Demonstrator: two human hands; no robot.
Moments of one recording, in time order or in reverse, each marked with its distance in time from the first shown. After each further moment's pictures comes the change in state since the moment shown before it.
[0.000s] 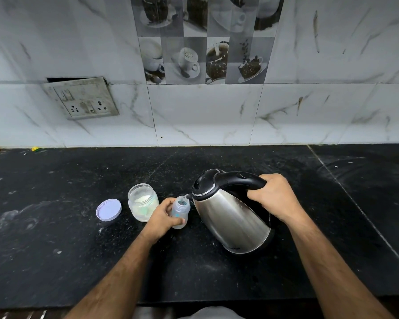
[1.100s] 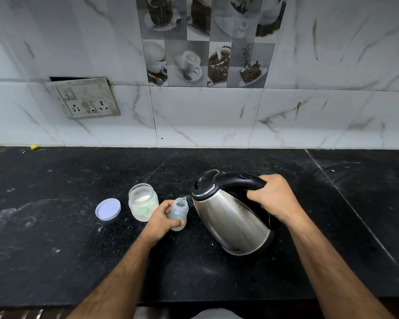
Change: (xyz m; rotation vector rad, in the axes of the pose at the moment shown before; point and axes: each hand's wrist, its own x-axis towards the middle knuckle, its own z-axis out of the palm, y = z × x) left_hand -0.005 -0.006 0.000 -0.043 0.027 0.019; right_hand 0.001 -0.001 0.000 -0.016 0.007 -0.038
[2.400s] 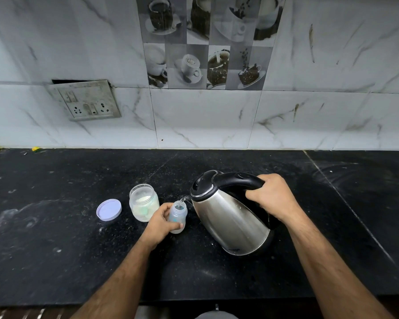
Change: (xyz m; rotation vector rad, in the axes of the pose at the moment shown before) left_hand -0.008 -0.005 0.000 -0.023 0.018 0.006; right_hand -0.007 -0.008 -0.001 -0.012 0.007 -0.003
